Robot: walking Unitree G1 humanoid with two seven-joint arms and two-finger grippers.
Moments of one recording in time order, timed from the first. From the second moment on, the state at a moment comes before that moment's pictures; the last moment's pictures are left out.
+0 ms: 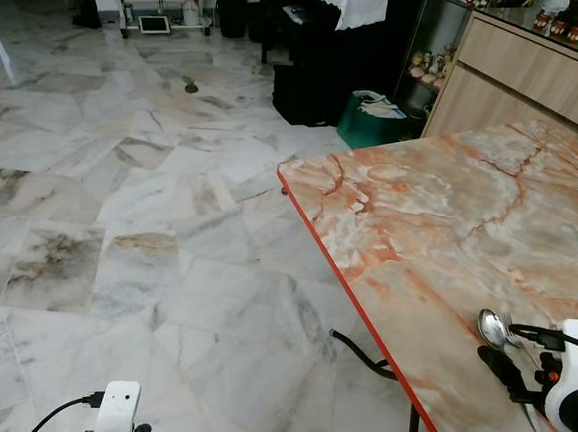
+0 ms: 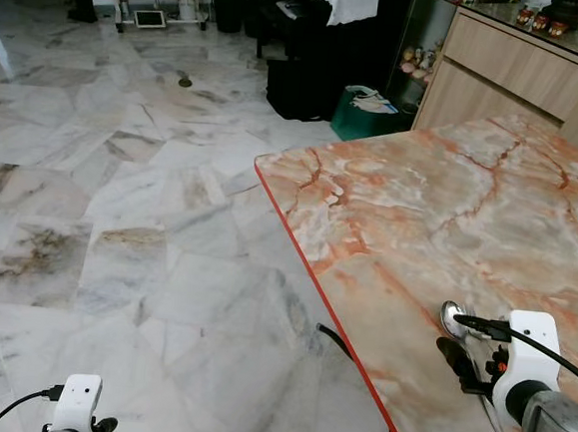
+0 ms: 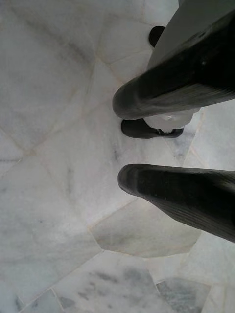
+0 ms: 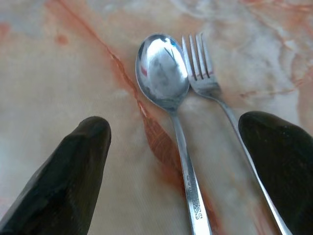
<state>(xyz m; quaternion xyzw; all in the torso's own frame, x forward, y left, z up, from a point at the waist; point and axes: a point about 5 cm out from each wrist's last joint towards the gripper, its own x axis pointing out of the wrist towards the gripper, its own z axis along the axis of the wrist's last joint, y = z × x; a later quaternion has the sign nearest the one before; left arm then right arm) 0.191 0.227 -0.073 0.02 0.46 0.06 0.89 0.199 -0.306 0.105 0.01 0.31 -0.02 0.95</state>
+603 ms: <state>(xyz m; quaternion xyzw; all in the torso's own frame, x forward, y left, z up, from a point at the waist) 0.186 0.232 -0.075 0.02 0.46 0.06 0.88 0.198 -0.307 0.098 0.02 0.32 -0.03 0.95</state>
